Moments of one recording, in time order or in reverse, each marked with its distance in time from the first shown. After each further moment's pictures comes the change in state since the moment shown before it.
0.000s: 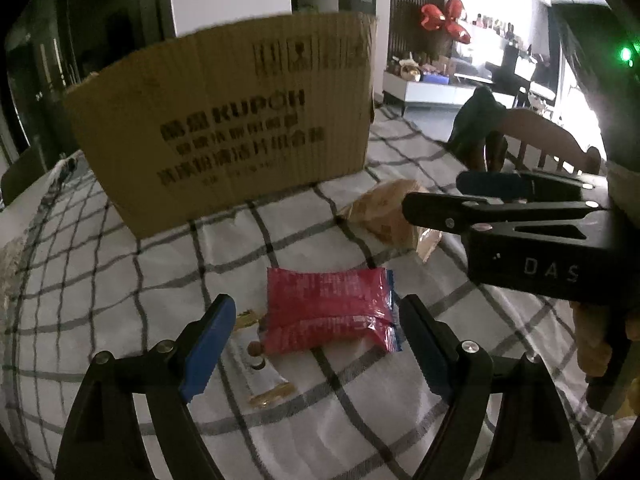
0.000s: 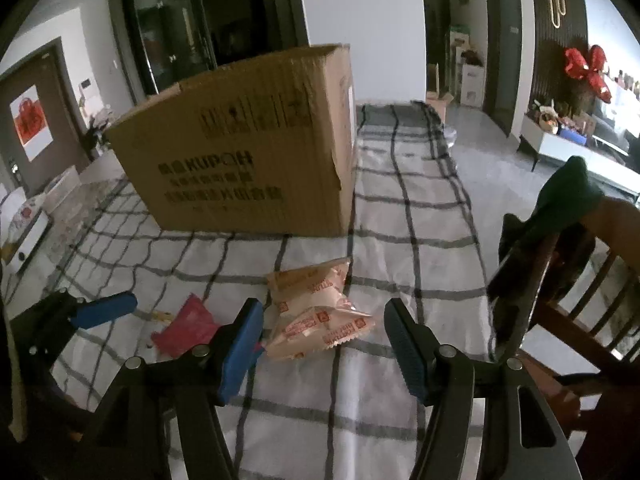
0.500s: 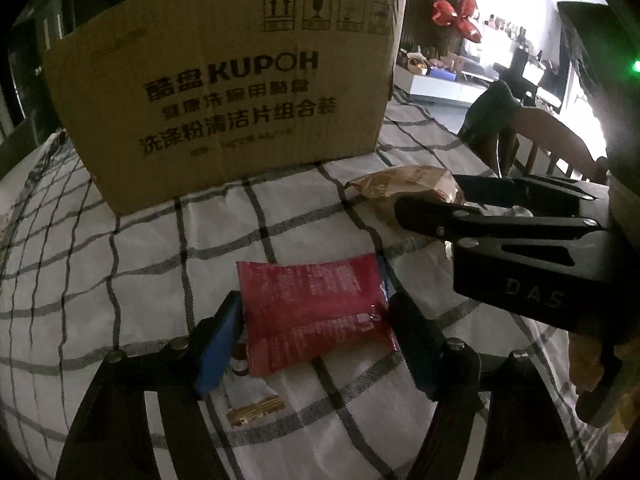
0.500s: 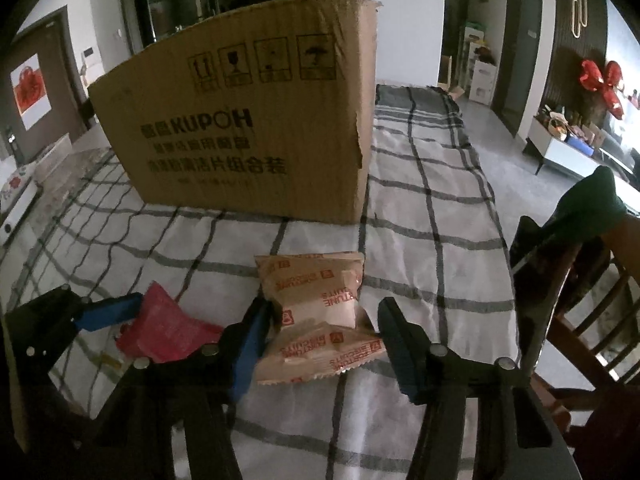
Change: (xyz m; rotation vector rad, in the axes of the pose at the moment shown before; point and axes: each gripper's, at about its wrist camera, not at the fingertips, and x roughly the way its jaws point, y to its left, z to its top) left arm 0.022 0.008 -0.004 -0.063 0.040 -0.023; right arm 0.027 0.007 -0.002 -0.053 0.052 -0.024
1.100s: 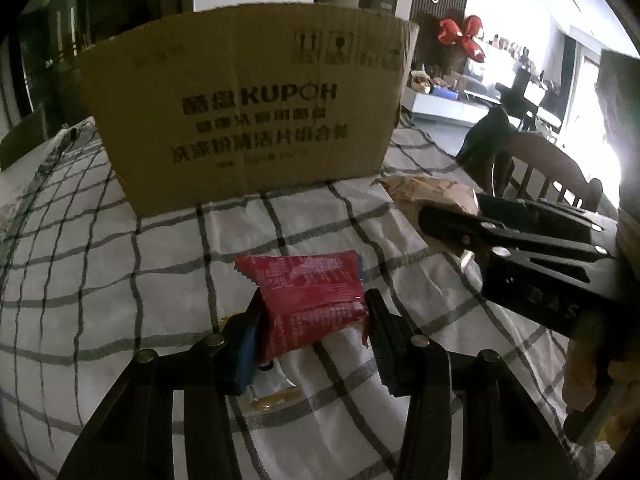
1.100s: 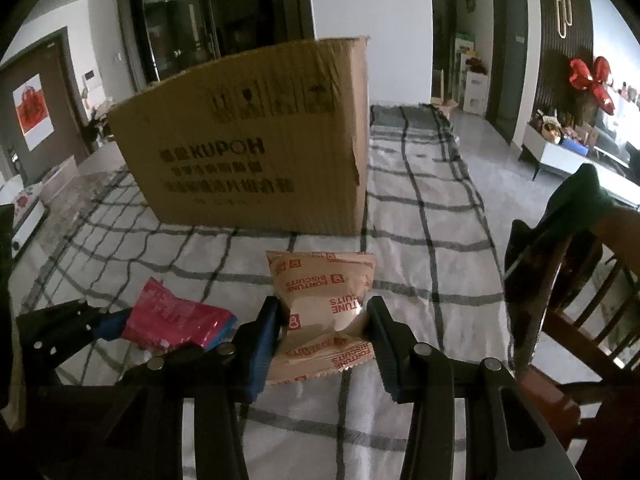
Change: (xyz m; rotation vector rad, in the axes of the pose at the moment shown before) left arm -0.025 0.013 0.000 -0.050 -0.057 -0.014; right arm -0.024 0.005 -0.003 0.039 -0.079 0.000
